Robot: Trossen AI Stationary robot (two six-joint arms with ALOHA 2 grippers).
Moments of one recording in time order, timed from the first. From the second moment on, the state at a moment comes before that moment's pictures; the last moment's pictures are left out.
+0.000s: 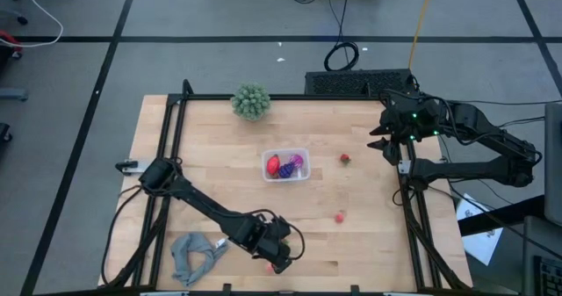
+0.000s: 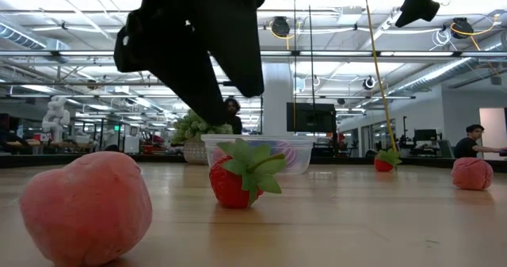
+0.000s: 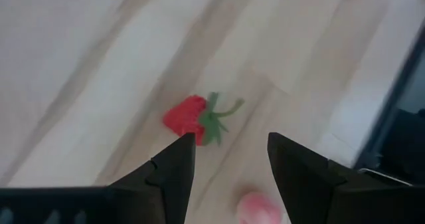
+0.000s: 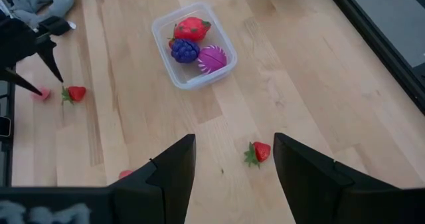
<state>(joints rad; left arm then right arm) -0.52 2.09 1.62 -0.67 -0.16 -1.08 -0.35 0.83 1.14 -1.15 -0.14 0.09</state>
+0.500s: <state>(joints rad) -0.47 2.09 1.62 -0.71 -0.14 -1.33 -0.35 0.83 1.14 -1.15 -0.14 0.09</state>
